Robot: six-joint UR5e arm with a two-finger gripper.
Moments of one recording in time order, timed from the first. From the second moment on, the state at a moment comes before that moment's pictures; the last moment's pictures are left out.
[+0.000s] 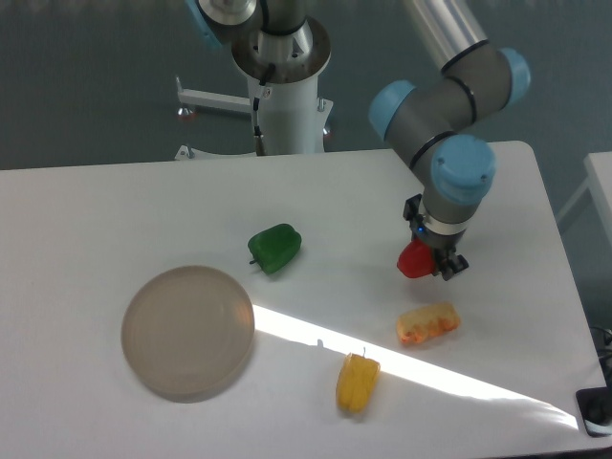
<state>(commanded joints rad) 2.41 -2.10 -1.30 -1.28 1.62 1.67</state>
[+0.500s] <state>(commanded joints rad) 2.41 -2.11 -1.26 -1.28 1.62 1.67</state>
